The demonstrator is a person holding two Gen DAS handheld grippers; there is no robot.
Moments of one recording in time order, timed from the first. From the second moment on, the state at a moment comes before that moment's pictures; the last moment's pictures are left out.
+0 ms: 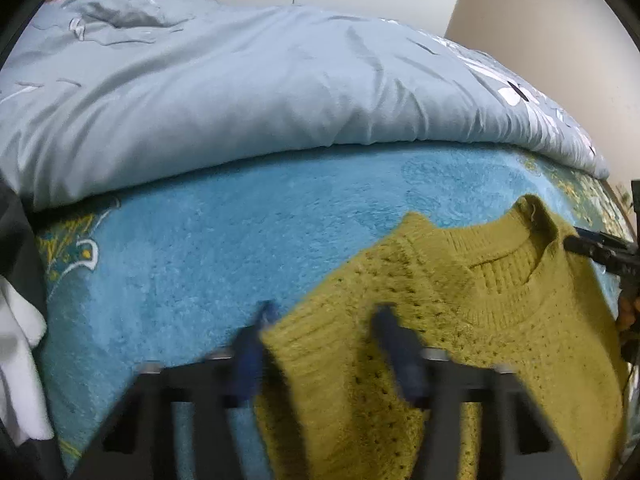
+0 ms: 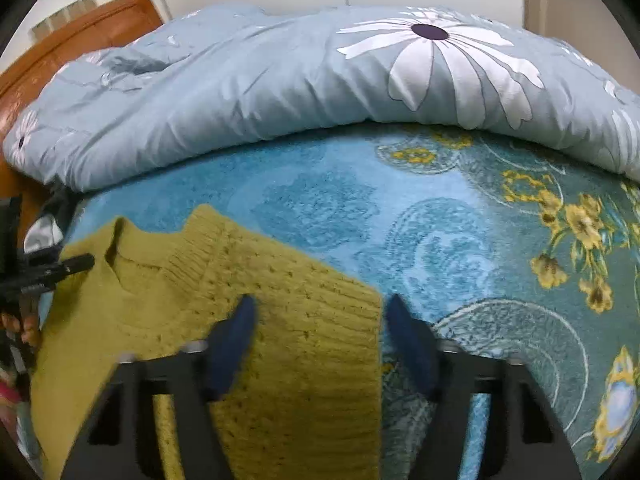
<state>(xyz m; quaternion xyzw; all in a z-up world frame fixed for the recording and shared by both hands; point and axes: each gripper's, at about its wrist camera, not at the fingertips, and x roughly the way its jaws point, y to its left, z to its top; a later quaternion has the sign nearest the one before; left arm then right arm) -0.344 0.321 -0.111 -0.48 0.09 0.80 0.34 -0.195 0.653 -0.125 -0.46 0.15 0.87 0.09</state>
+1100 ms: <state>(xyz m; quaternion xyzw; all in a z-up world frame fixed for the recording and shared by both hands) 0.029 0.141 -0.034 -0.28 0.12 0.84 0.45 0.160 0.499 -0.050 -0.36 0.13 0.92 0.05</state>
